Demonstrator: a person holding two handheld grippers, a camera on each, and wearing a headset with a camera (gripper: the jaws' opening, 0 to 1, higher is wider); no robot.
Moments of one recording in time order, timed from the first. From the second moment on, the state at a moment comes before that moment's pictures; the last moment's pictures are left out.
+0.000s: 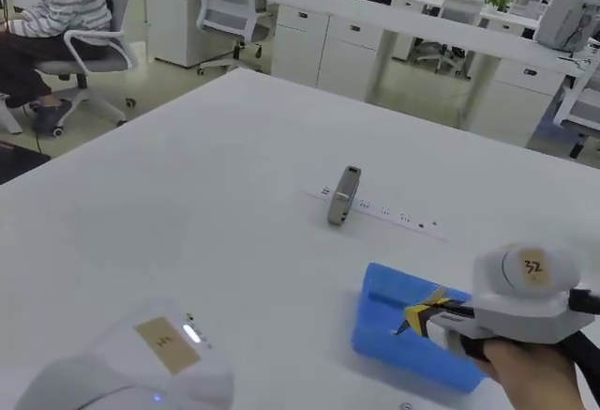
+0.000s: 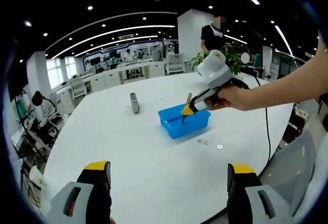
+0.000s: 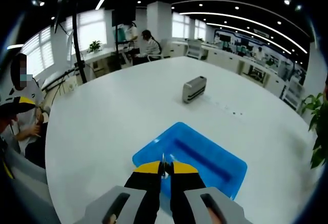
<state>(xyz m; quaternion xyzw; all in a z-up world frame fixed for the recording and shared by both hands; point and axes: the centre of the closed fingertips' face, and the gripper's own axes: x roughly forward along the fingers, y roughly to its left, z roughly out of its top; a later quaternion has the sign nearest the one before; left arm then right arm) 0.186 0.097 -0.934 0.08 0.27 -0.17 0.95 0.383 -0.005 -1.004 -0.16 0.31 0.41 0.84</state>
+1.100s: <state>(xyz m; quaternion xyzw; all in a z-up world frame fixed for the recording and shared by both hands) 0.189 0.101 -0.950 0.07 0.29 -0.16 0.94 0.393 0.001 -1.027 -0.17 0.33 0.41 0.84</state>
